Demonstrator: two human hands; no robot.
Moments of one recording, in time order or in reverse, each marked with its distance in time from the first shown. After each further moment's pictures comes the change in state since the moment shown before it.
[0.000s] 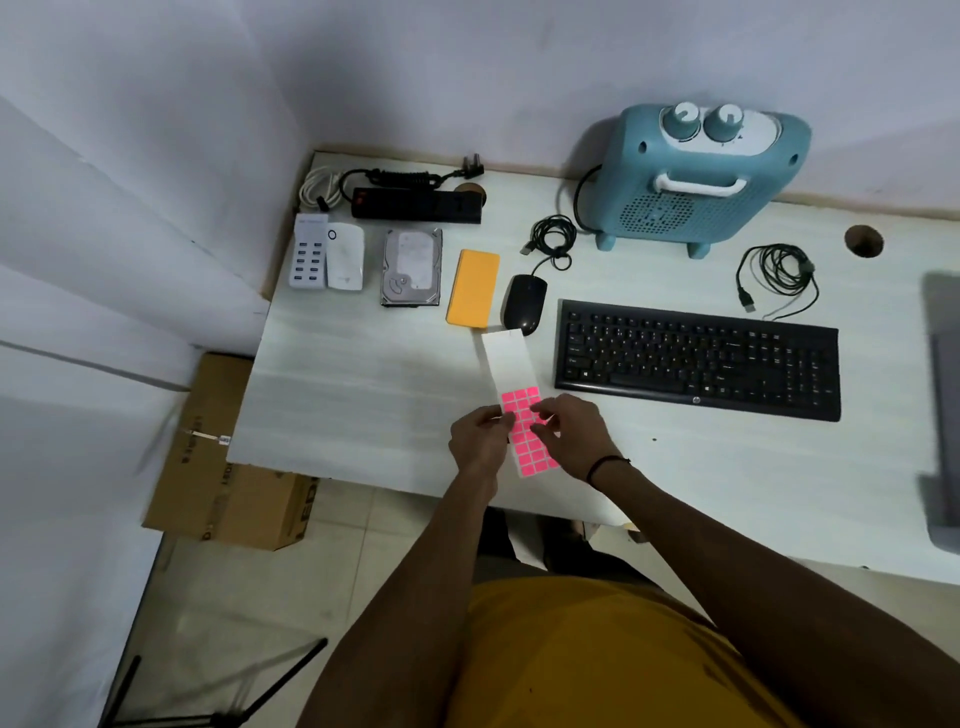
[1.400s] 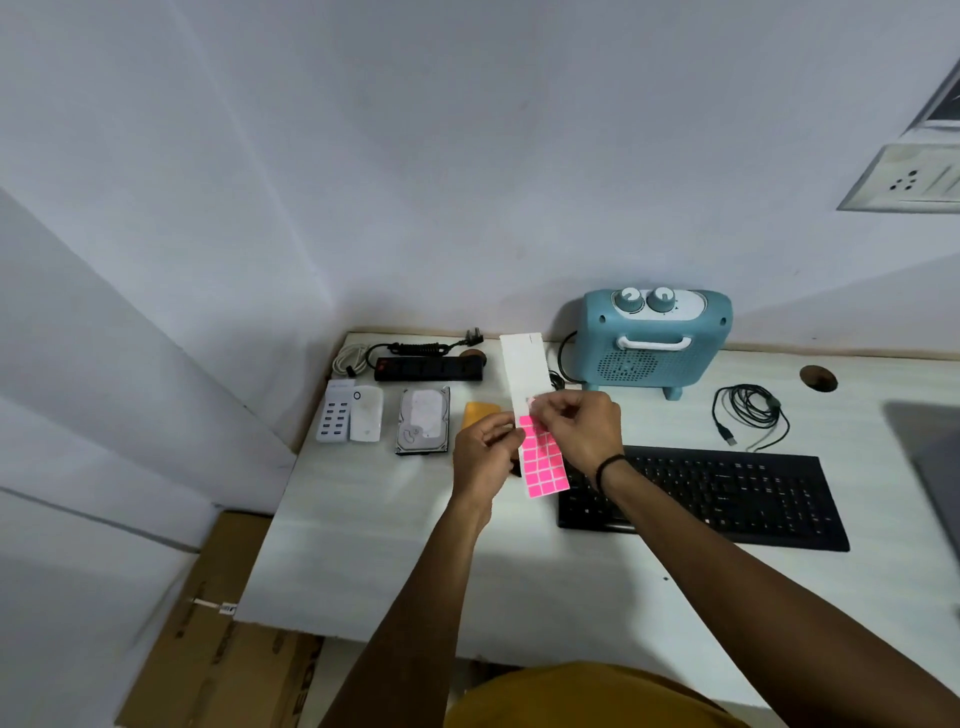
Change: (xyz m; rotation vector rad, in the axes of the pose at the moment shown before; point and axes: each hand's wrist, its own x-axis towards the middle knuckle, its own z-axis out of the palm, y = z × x) left_hand -0.022 0.173 -0.002 -0.127 -0.254 0.563; right_hand 0.073 -0.081 -0.156 0.530 0.548 -0.026
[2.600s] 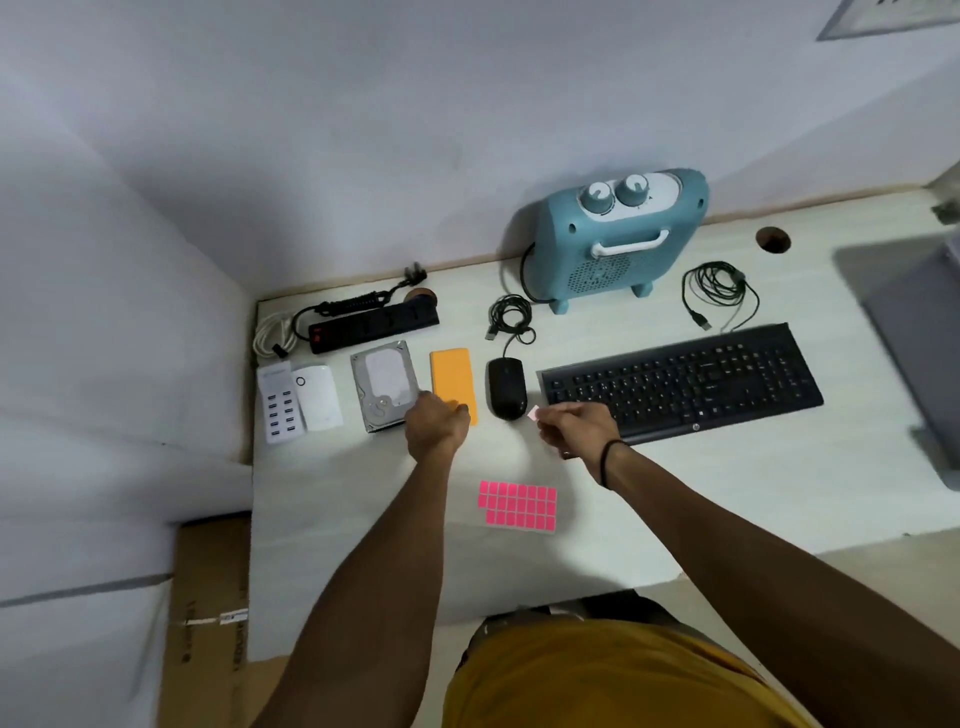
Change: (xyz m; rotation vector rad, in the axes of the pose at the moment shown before) left_hand 0.100 -0.056 -0.072 0.868 0.088 -0.269; right_hand -0.029 0.072 0.067 0.362 -0.047 0.761
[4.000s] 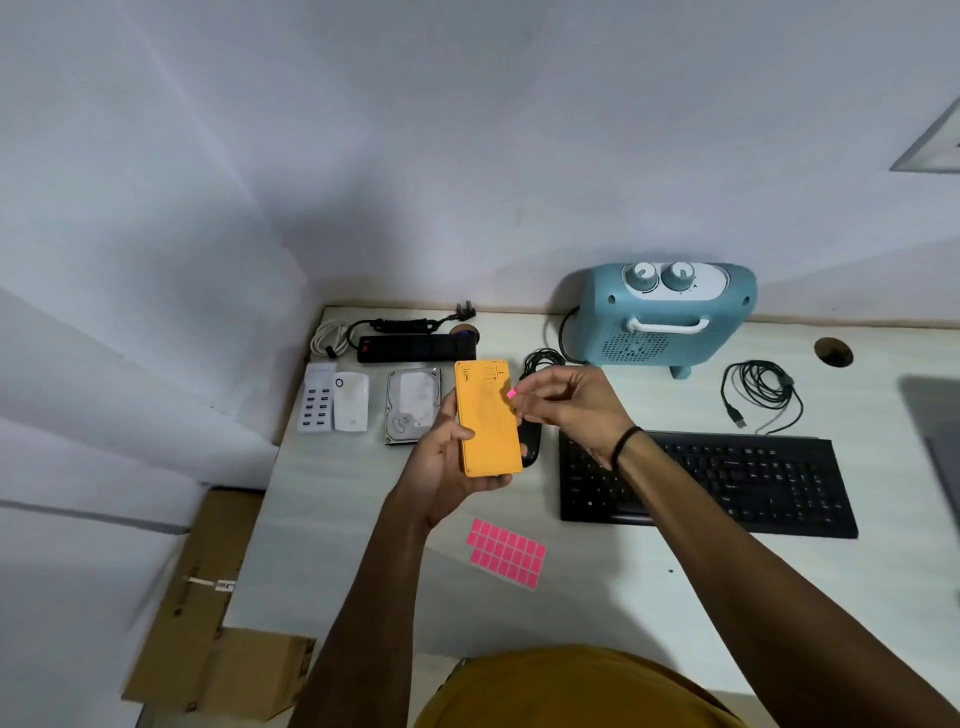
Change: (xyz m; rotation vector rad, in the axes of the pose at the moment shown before) left_hand -0.067 0.030 -0.047 -1.296 -0.850 0.103; right_hand -0.024 -0.124 -0.011 -0.050 -0.442 -0.437
